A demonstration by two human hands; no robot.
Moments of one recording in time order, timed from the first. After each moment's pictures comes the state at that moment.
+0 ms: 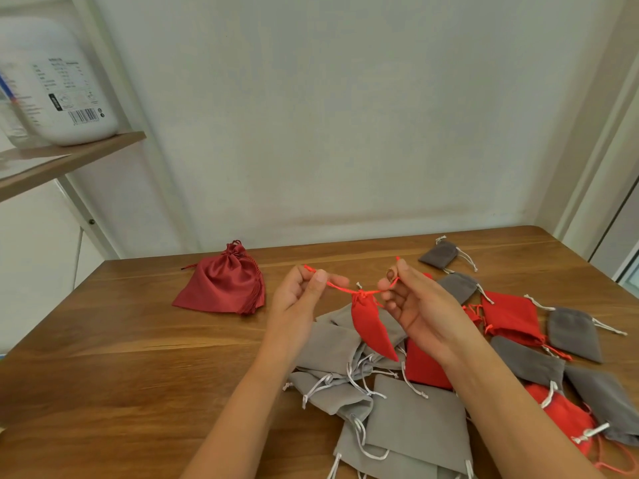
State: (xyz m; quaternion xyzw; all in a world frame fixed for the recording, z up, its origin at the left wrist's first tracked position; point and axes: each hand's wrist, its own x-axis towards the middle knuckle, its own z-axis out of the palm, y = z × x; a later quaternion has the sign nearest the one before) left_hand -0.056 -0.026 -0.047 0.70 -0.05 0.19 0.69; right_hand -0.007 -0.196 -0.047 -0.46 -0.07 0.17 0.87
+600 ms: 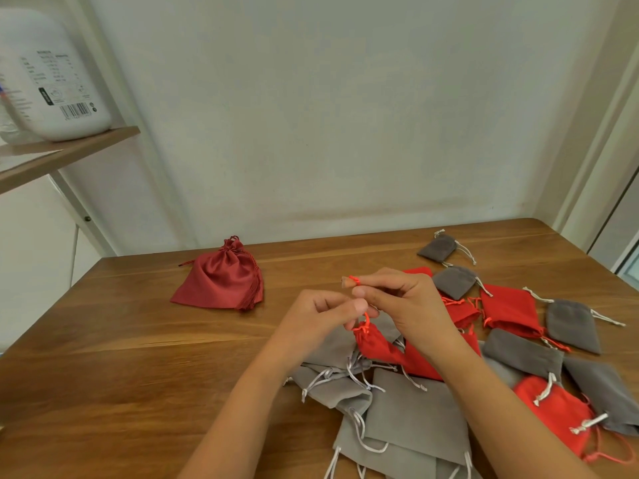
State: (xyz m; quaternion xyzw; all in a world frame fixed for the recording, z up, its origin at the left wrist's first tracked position) left_hand -0.066 -0.029 -0.040 0.77 -0.13 -0.02 0.63; right_hand -0.020 -0.186 -0.052 -0.63 -0.27 0.02 0.73
